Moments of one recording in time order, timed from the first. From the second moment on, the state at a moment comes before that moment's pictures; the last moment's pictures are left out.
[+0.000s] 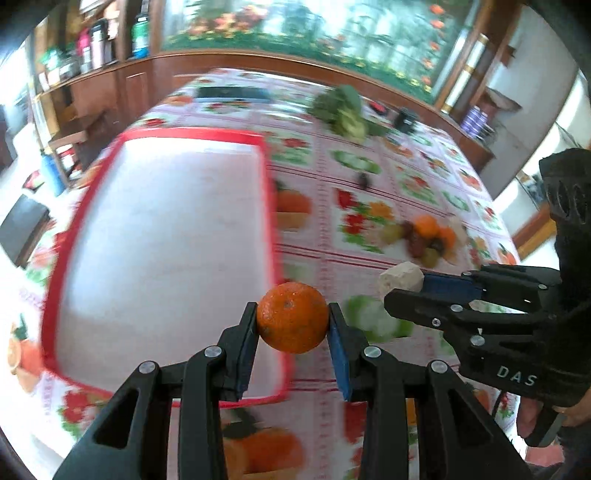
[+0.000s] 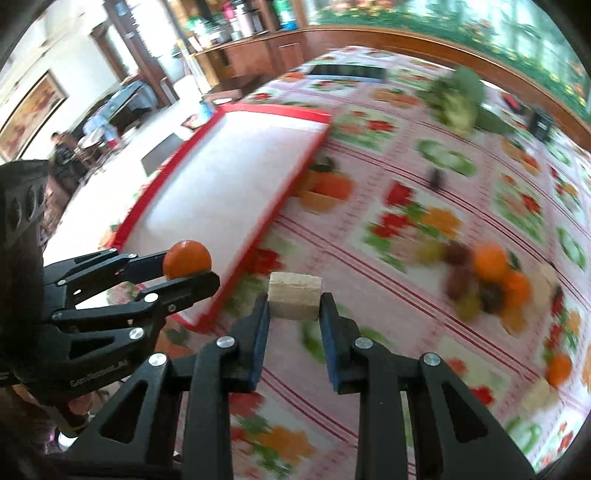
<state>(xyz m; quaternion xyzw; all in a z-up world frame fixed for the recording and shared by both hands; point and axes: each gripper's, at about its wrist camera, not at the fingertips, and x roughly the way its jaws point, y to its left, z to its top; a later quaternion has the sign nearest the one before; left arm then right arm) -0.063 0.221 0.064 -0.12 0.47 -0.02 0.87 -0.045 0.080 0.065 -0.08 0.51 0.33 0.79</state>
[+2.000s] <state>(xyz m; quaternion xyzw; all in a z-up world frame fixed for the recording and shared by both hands) -0.042 0.165 0.056 -0.03 0.51 0.03 0.86 -0.057 0.008 0.057 -0.03 0.53 0.30 0.80</state>
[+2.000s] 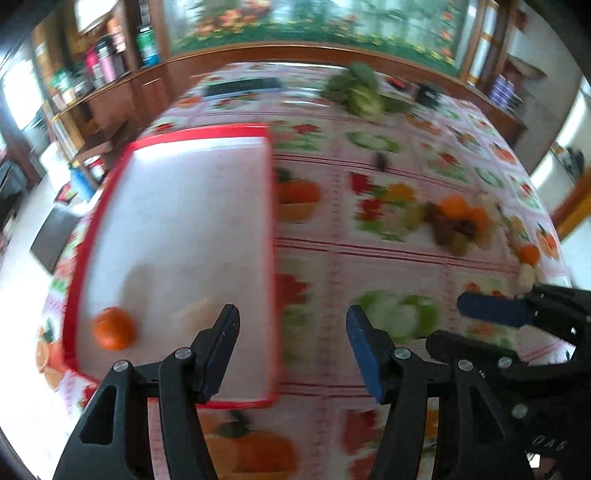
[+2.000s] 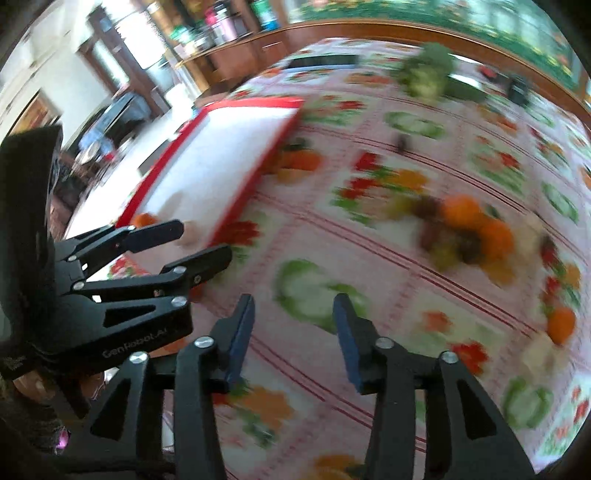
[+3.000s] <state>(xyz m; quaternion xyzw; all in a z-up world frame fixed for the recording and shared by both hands) 0.022 -0.086 0.015 0.02 0.55 -0.15 0.82 -0.066 -0.264 0.031 0.11 0.53 0.12 0.83</state>
